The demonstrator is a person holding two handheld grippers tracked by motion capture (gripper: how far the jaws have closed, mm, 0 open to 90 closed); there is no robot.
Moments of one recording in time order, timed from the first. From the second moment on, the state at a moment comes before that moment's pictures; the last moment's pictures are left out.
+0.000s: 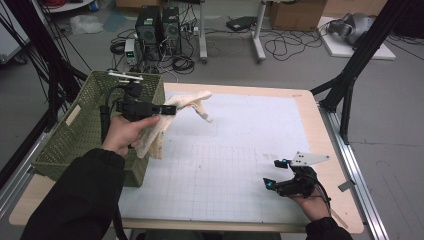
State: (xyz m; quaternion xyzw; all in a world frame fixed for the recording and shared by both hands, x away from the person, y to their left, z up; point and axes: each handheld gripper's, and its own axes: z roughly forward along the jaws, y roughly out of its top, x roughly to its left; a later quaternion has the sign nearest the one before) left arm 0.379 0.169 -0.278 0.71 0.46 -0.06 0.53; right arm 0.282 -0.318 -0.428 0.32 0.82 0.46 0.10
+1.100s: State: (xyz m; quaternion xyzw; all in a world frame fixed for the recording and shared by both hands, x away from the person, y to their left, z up) left arm 0.367 0.288 -0.279 0.64 0.54 0.00 0.54; right arm 0.287 -0.315 -0.438 0.32 0.83 0.45 0.09
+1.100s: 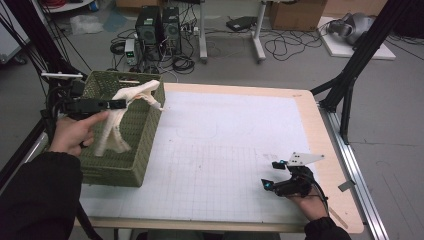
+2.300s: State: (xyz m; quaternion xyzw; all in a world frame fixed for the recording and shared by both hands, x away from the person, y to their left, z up) left arm 0.360 0.326 -0.338 0.60 0.63 0.02 0.49; right arm 0.289 -0.310 -0.440 0.31 0.84 0.44 0.08
